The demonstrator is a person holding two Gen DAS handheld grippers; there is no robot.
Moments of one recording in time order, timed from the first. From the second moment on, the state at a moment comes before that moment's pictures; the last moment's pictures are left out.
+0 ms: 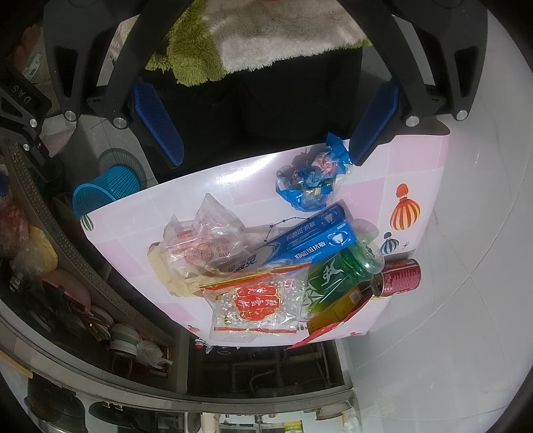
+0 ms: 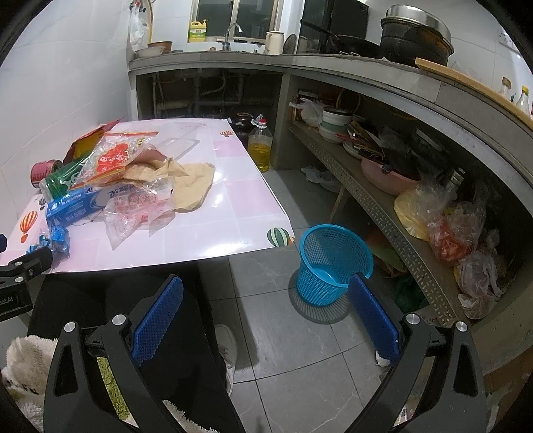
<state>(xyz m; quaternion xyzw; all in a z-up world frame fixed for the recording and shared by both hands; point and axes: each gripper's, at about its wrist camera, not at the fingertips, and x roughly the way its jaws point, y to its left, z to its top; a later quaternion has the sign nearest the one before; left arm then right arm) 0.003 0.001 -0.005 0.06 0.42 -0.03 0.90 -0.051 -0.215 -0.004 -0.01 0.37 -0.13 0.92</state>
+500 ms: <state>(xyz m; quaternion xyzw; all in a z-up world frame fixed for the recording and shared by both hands) 0.003 0.002 -0.006 0.06 0.42 -0.03 0.90 -0.051 -0.214 -0.003 -0.01 0.37 -0.13 0.92</state>
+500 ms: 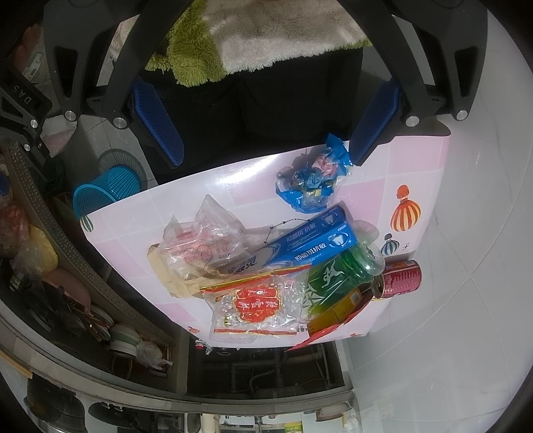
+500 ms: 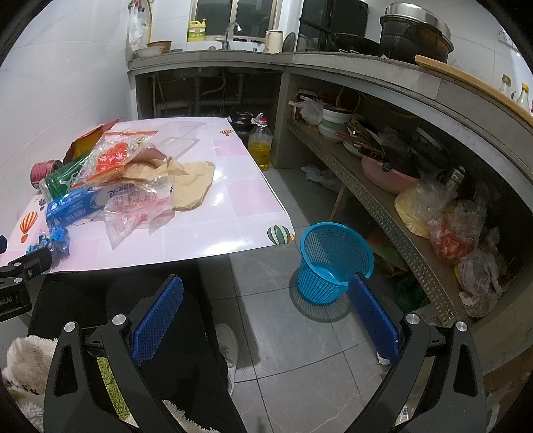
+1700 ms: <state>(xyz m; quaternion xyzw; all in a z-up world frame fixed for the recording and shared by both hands) 0.004 0.019 -0.018 0.03 0.44 -0.05 0.90 -0.034 -0.214 -0.004 0.01 0.38 -0.11 0.92</state>
